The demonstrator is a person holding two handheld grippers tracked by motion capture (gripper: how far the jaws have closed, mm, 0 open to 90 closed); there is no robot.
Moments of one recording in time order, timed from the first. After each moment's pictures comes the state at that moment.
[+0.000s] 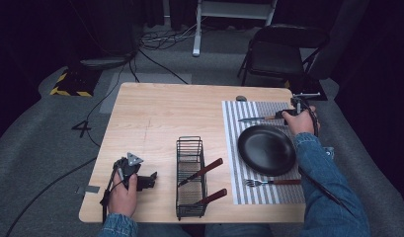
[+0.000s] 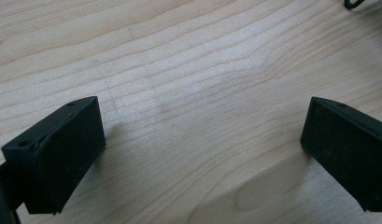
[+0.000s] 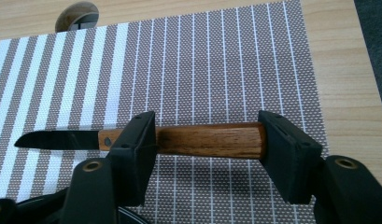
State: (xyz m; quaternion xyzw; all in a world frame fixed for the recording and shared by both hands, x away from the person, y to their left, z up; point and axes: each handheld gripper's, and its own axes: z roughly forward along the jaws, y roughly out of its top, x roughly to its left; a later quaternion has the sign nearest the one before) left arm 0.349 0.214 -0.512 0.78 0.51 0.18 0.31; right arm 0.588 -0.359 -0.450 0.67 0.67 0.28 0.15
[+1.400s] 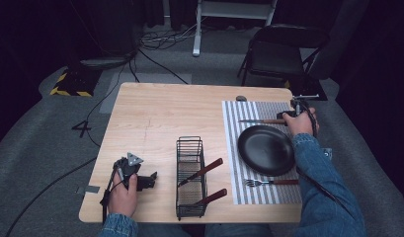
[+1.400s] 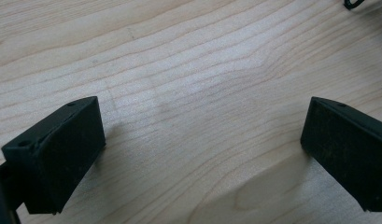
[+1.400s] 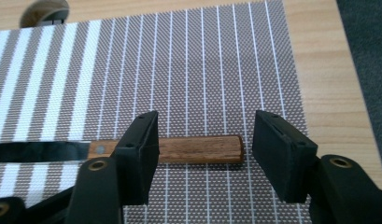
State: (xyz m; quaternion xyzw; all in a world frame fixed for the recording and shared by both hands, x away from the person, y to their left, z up) left arm 0.349 0.214 -0.512 0.78 0.51 0.18 0.31; right arm 0.592 -0.364 -0.460 0.67 0.67 0.27 0.18
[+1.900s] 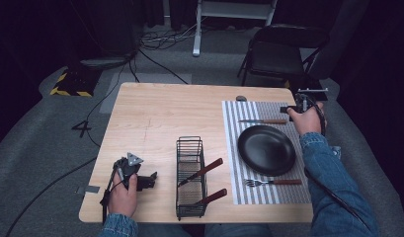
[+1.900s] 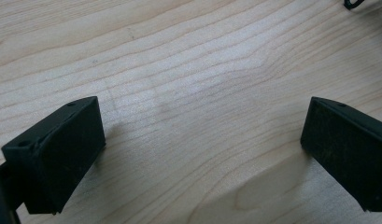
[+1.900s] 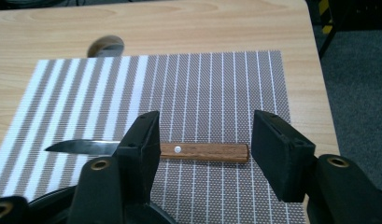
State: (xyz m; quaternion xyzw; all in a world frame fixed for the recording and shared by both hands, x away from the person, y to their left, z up) left arm 0.349 0.214 -0.512 0.78 0.51 0.18 0.30; right arm 0.567 -0.358 -0.409 0.63 0.68 0.31 0.20
